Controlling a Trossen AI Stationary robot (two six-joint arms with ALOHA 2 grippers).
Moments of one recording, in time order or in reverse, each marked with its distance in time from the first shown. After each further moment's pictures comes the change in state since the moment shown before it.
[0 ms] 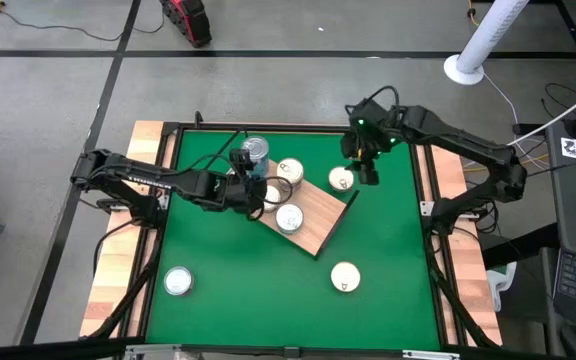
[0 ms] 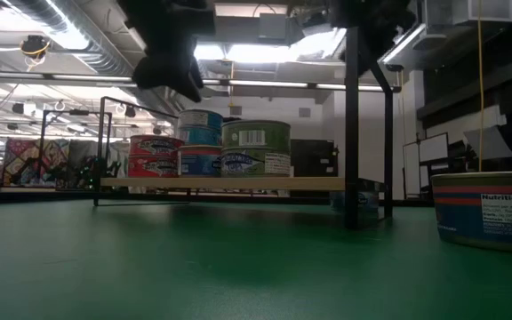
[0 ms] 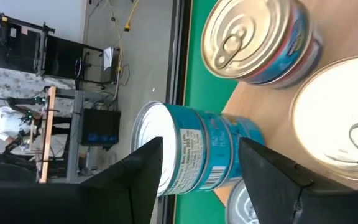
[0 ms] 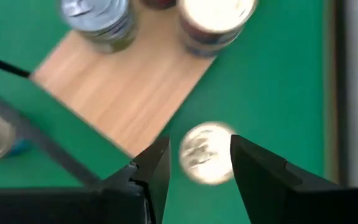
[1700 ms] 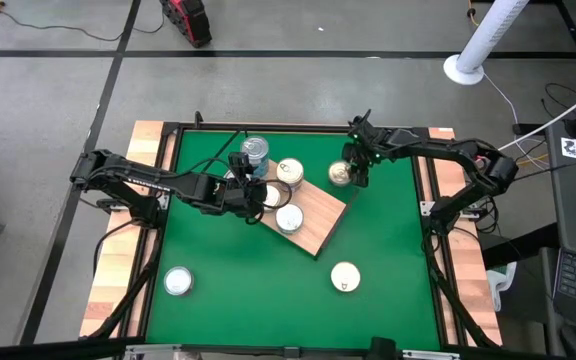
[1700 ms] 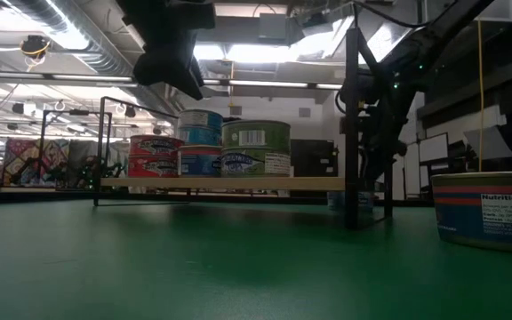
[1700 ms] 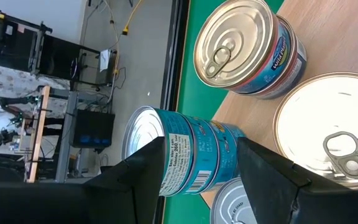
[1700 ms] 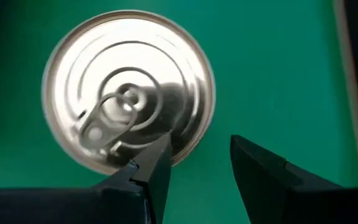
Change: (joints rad) left arm -0.031 0.000 0.000 0.003 0.000 -0.065; right arm -0.229 0.101 -0.591 0.614 0.156 -0.004
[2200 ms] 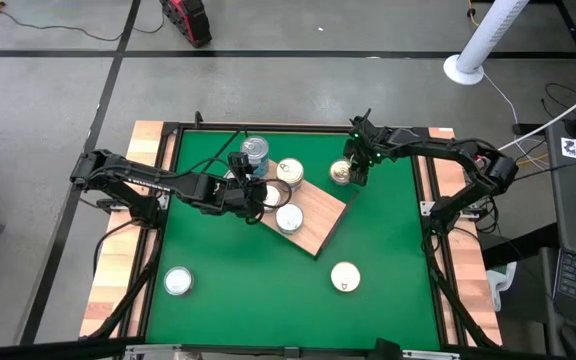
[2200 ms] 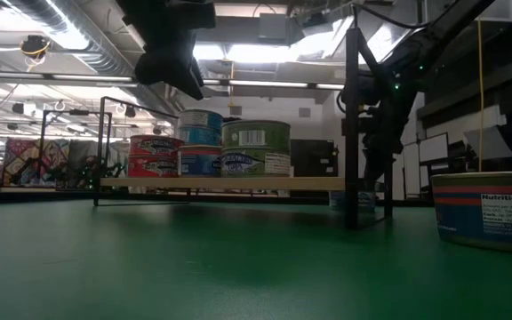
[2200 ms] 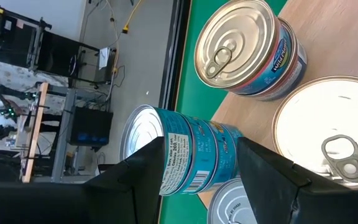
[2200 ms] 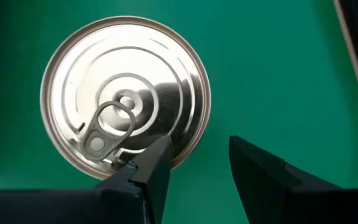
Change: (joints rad) left arm 0.000 0.000 0.000 0.000 0.000 -0.026; right arm -0.002 0.002 -0.001 -0.016 0.008 0.126
